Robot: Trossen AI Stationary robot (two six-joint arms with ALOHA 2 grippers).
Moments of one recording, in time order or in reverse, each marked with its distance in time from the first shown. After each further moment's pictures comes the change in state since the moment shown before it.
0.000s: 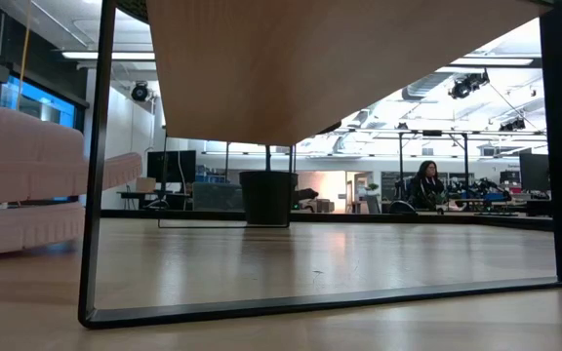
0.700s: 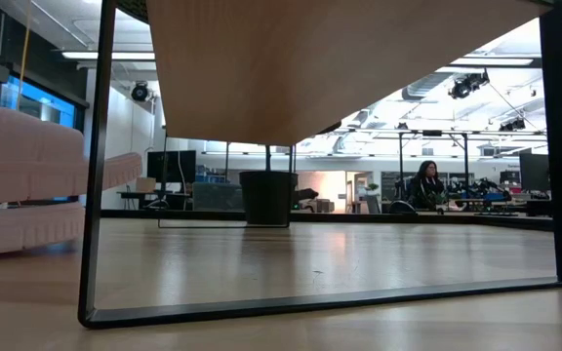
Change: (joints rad) left arm -0.142 0.243 0.000 0.034 -0.161 -0.897; right arm 0.000 0.000 0.000 -0.001 -0.006 -0.065
